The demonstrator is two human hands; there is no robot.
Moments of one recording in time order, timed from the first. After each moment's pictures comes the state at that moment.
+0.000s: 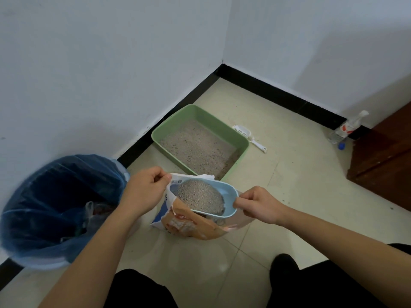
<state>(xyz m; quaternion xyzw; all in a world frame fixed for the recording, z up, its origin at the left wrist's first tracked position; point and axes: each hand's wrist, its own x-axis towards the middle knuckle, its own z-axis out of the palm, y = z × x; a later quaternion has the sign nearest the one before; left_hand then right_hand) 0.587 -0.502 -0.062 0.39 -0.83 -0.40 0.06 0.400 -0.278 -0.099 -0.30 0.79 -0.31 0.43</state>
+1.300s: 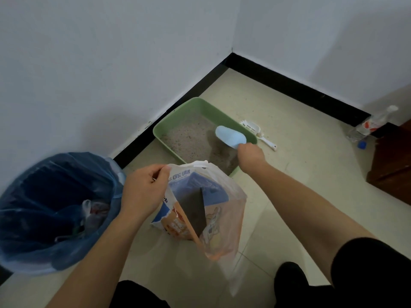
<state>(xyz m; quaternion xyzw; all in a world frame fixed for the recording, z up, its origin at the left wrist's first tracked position) 0.561 -0.495 -0.089 0.43 -0.81 -0.37 0.15 0.289 -0.397 -0.165 -0.37 0.91 0.10 0.15</state>
